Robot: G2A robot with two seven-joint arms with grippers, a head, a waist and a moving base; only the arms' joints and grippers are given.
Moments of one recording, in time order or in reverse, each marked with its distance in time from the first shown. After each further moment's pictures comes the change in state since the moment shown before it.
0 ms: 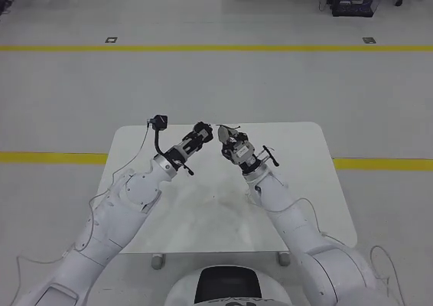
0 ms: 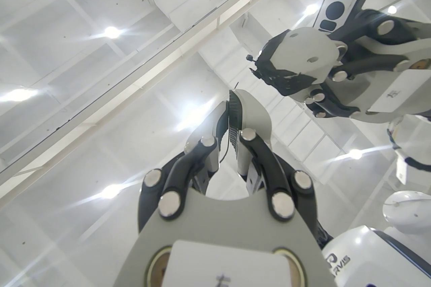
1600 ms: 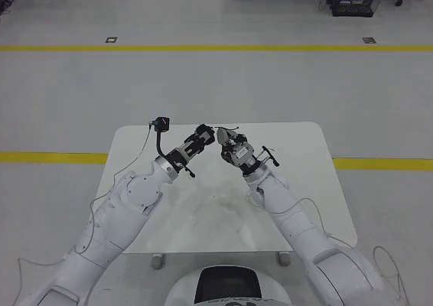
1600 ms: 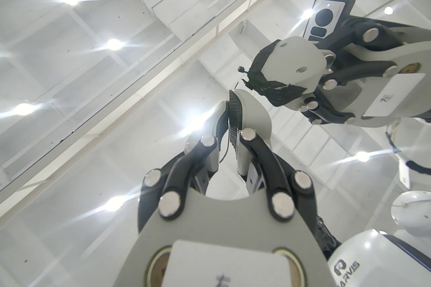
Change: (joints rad) left arm 0.013 -0.006 -0.003 -0.011 0.006 0.000 -0.008; right arm -0.027 0.076 -0.216 -0.094 0.233 0.000 -0.092
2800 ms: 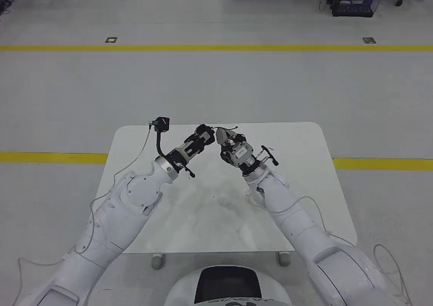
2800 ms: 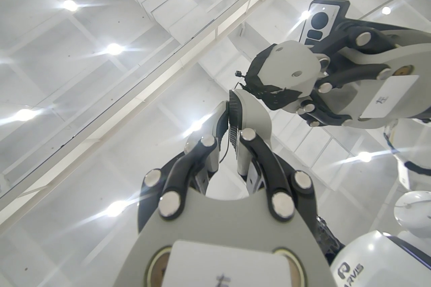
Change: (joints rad) left arm 0.000 0.000 0.000 0.000 0.000 0.000 0.000; right arm 0.015 0.014 -0.056 0.009 0.057 0.000 -0.013
